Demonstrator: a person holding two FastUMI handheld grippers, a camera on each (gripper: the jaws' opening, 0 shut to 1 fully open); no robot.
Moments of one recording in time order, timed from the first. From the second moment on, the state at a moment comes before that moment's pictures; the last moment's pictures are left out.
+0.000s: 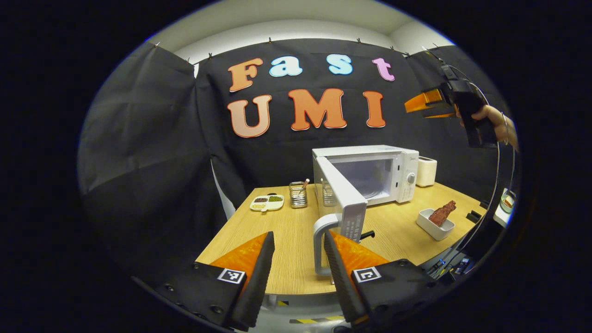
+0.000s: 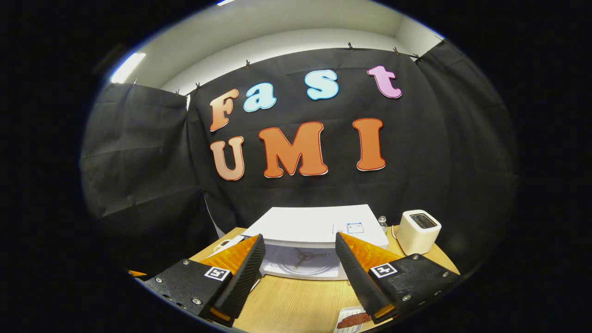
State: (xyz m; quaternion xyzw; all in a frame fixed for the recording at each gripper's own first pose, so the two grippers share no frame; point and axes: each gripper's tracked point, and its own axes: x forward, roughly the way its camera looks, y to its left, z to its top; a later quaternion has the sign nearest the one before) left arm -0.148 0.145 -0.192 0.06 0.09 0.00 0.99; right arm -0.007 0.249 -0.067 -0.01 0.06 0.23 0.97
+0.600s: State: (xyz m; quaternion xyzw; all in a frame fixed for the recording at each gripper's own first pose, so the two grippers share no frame) left arm -0.125 0.120 -0.136 0.02 0.06 -0.02 1.00; right arm 0.030 0.149 -0.122 0.06 0.07 0.14 0.99
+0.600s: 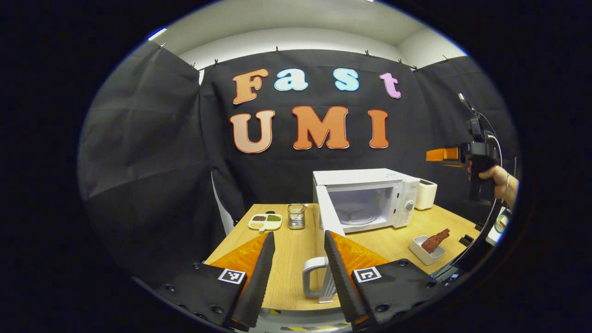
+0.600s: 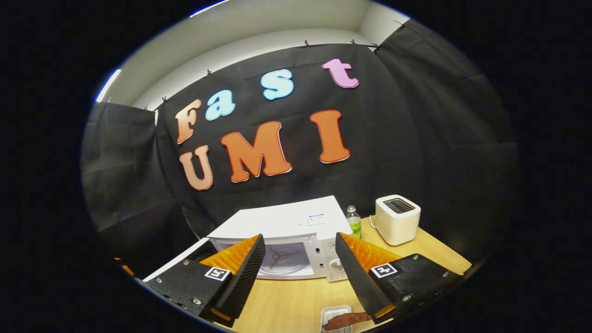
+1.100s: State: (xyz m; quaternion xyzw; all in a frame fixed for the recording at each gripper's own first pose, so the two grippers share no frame) left arm -0.110 0.116 -0.126 0.03 0.05 -0.02 1.00; right arm 0.025 0.051 -0.257 0.12 0.15 0.02 0.98
